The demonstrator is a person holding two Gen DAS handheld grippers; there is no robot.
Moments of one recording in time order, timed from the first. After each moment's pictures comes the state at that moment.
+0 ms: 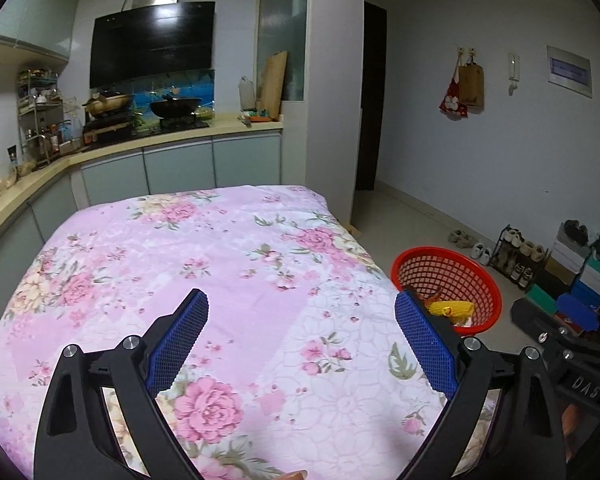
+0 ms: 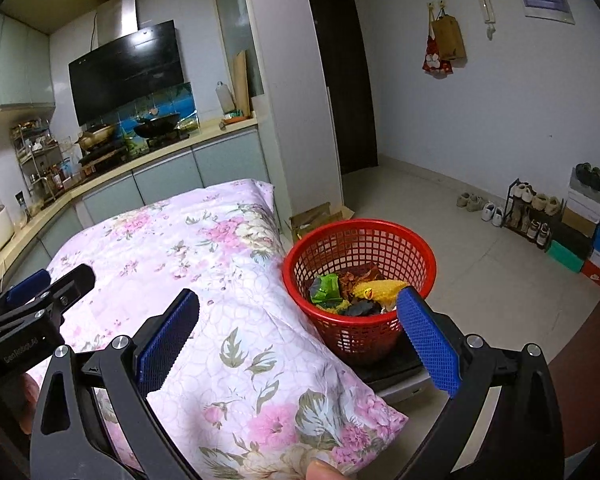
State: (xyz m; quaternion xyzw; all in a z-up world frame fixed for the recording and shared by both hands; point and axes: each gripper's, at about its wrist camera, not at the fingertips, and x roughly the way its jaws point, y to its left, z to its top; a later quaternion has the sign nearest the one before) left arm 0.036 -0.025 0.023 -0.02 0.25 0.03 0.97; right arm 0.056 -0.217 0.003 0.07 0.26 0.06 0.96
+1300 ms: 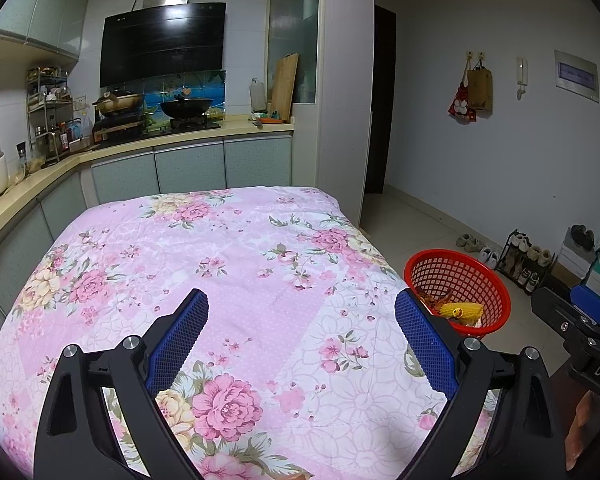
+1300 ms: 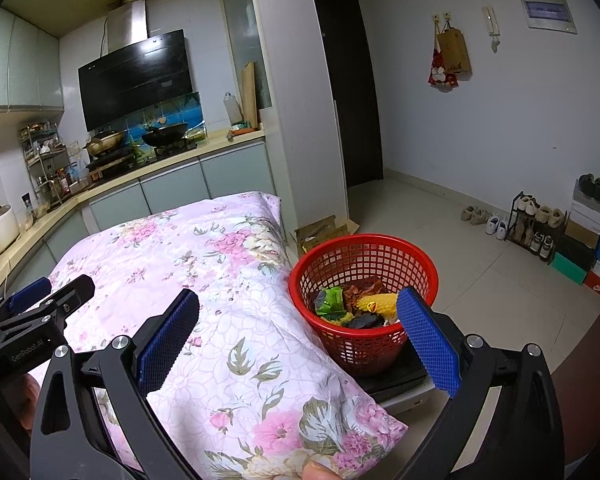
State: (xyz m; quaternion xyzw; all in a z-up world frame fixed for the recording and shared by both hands) left arm 0.031 -0.011 0.023 -0.02 0.25 0.04 0.97; right arm 0.053 -0.211 0.008 0.07 0.25 0.08 0.96
